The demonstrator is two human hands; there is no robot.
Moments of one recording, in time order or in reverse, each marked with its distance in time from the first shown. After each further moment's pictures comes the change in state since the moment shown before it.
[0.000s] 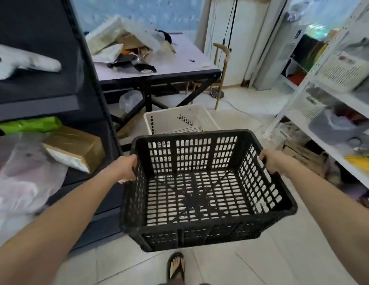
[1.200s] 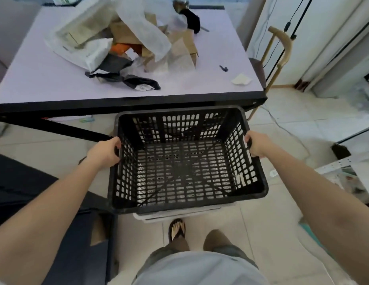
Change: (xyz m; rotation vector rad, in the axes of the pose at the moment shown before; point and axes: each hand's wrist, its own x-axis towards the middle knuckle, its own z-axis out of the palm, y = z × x) left_hand 0.460 0.040 -0.205 -0.024 0.216 -0.293; right_hand 0.550 -0.157 -0.260 0.088 0.023 -0.276
